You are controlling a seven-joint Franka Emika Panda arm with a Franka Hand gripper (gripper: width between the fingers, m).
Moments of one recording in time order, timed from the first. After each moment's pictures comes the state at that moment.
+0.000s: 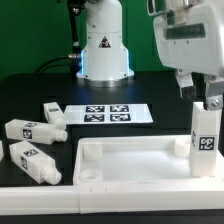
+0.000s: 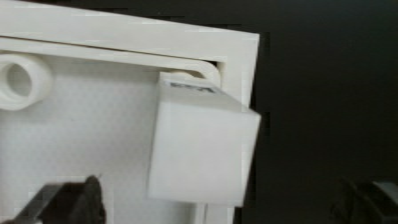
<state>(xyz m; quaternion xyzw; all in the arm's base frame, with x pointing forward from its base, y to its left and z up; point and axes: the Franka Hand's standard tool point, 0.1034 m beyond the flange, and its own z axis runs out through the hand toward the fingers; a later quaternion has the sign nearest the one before) 0.638 0.100 0.130 -0.74 0.67 -0.01 0.10</state>
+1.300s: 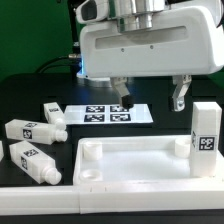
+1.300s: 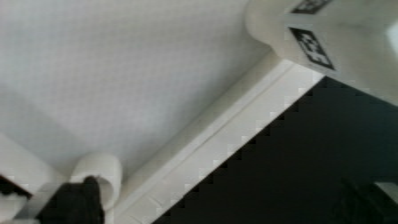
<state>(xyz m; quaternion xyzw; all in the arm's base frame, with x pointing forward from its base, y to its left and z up) 0.627 0.032 0.125 -0.94 0.34 -0.06 0.07</state>
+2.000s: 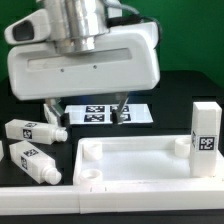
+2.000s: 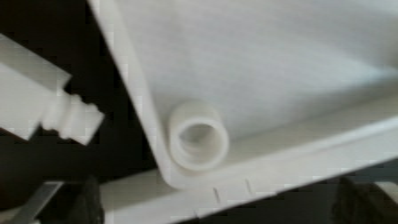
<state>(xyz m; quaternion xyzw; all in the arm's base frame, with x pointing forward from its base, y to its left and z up) 0.606 -0.055 0.092 -0.99 0.10 -0.04 0.05</state>
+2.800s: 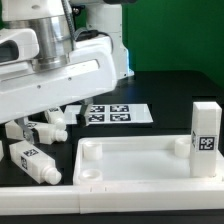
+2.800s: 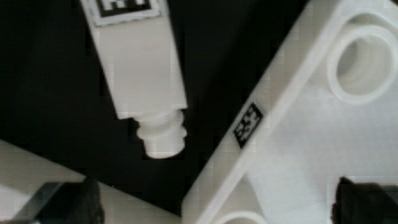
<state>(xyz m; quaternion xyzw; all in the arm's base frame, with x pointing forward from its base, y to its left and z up) 0.587 -0.104 0.074 -0.95 -0.30 -0.01 0.04</state>
